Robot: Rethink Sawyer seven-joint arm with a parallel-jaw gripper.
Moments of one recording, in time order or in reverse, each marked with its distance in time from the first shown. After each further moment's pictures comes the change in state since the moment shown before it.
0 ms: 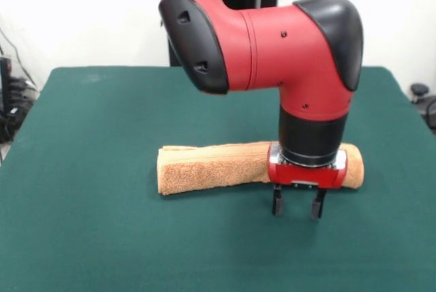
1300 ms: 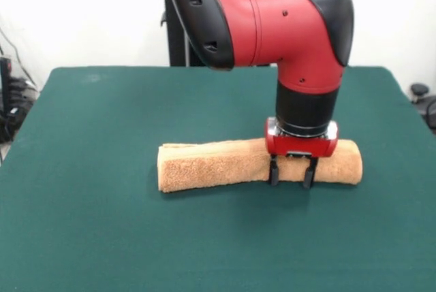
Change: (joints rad) arm 0.024 -0.061 -0.067 0.187 0.009 -0.117 0.000
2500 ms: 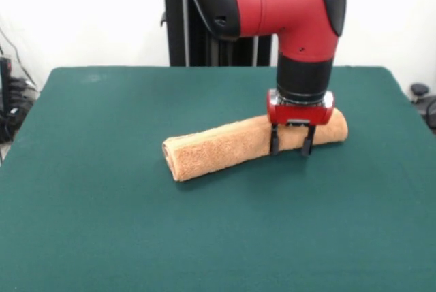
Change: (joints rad) arm 0.054 -0.075 -0.091 0.225 0.026 -0.187 0.000
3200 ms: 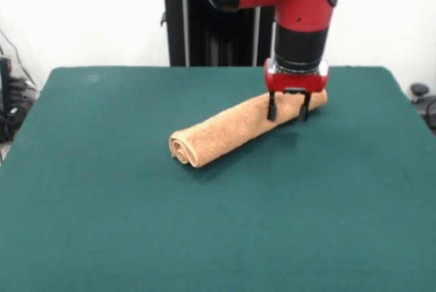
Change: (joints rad) arm -0.011 -0.086 -0.005 0.168 0.010 -0.015 0.000
